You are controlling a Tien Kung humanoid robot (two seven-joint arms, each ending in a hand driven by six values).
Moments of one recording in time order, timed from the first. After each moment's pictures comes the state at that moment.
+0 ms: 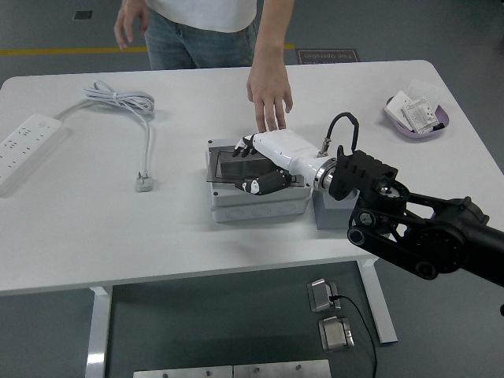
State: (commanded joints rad) left arm -0.13 0.18 -0.77 -0.21 0.64 0.00 0.23; right arm 0.81 -0.35 0.42 1.29 -1.73 -0.11 -0.14
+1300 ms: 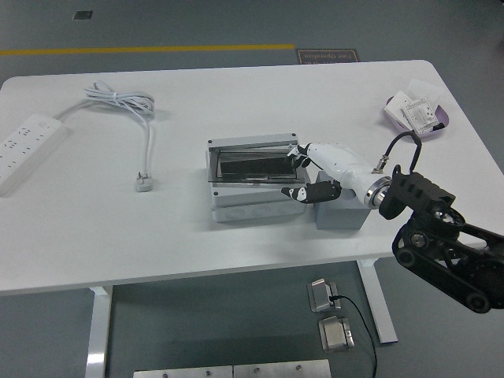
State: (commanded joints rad) left arm -0.12 0.17 -0.79 -0.21 0.66 0.00 0.24; right arm 0.53 -0.50 0.67 1.48 -1.76 -0.08 -0.20
